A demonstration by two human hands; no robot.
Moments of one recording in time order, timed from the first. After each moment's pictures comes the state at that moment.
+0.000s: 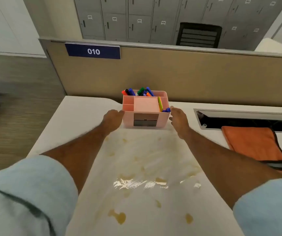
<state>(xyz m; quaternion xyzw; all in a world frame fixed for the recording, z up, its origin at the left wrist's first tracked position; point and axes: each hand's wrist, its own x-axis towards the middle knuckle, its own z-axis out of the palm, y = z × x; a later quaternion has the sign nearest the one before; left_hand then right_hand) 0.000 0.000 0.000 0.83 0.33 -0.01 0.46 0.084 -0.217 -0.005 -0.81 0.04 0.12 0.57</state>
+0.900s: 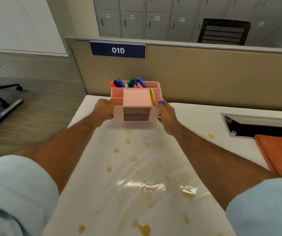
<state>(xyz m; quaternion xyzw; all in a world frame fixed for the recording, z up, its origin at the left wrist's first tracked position) -0.013 0.123 0.013 0.74 0.37 0.07 0.56 0.078 -0.086 -0.012 -0.71 -0.04 0.21 0.67</state>
